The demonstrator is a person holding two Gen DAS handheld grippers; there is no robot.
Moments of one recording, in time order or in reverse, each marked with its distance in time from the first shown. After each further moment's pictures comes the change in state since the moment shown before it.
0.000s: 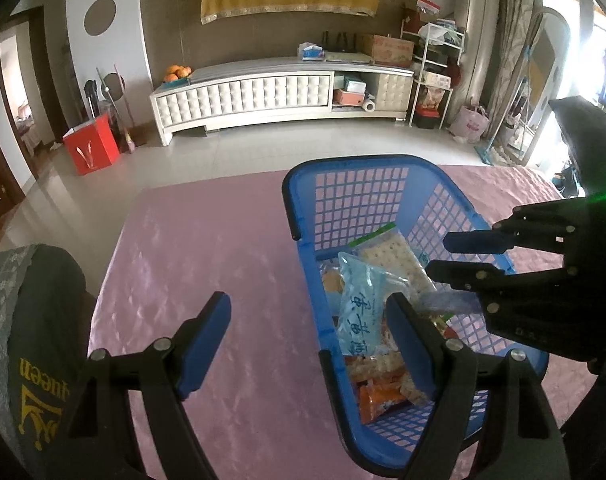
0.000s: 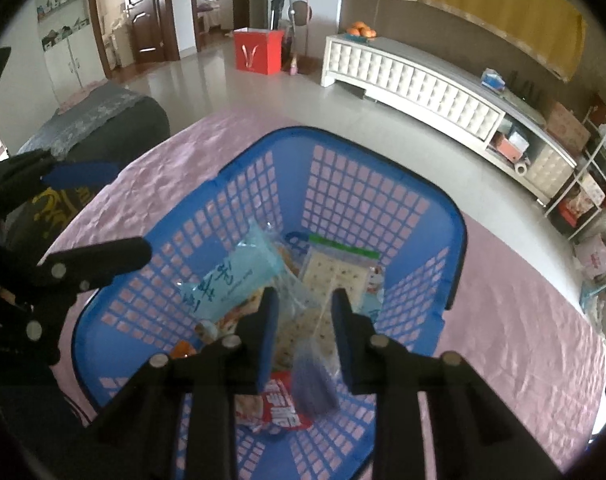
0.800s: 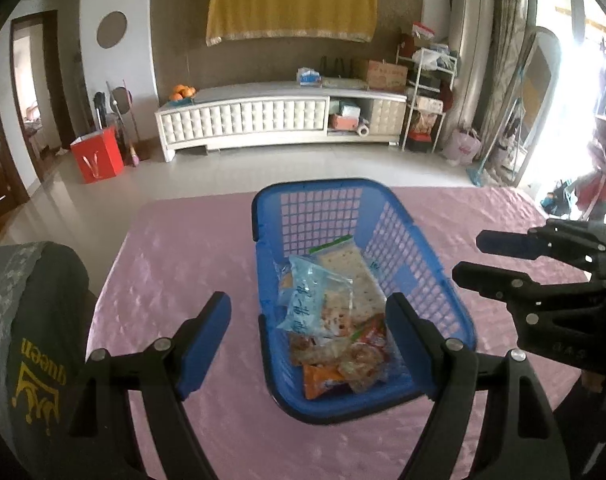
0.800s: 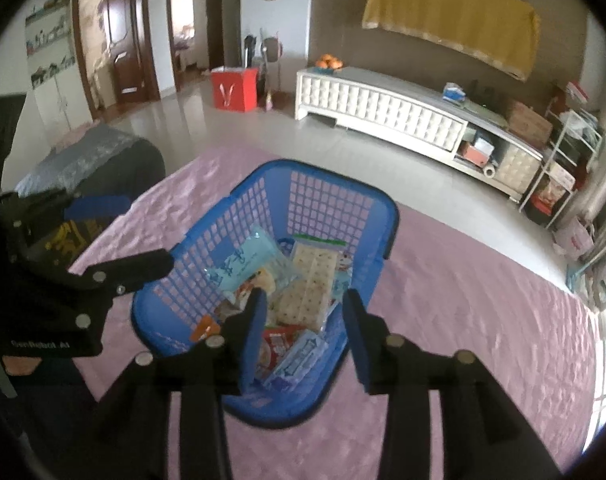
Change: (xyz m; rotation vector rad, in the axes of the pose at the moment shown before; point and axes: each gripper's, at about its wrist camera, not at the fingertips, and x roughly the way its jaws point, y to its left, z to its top) left arm -0.070 -0.041 -0.015 -0.034 -0.107 -0.005; right arm -0.099 0.004 -0.044 0.121 -0.147 -0.071
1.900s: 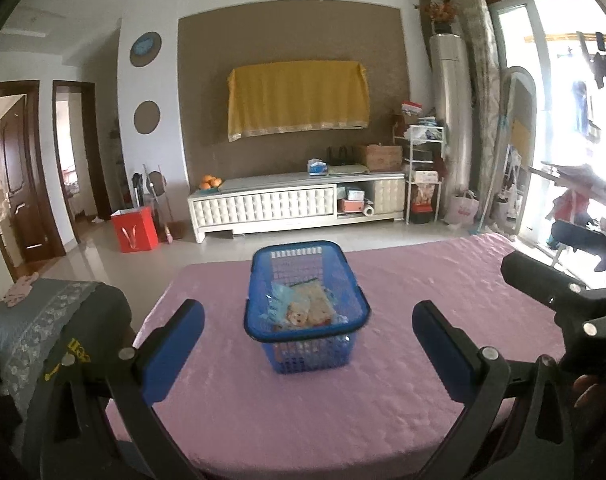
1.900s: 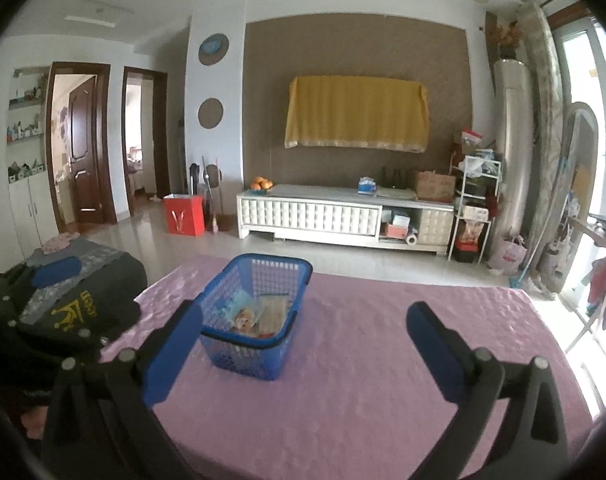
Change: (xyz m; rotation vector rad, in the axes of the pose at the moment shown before) left arm -0.181 -0.108 -0.085 0.057 -0.333 0.113; right arm -0.188 0.025 -0.107 0.169 -0.457 -0.206
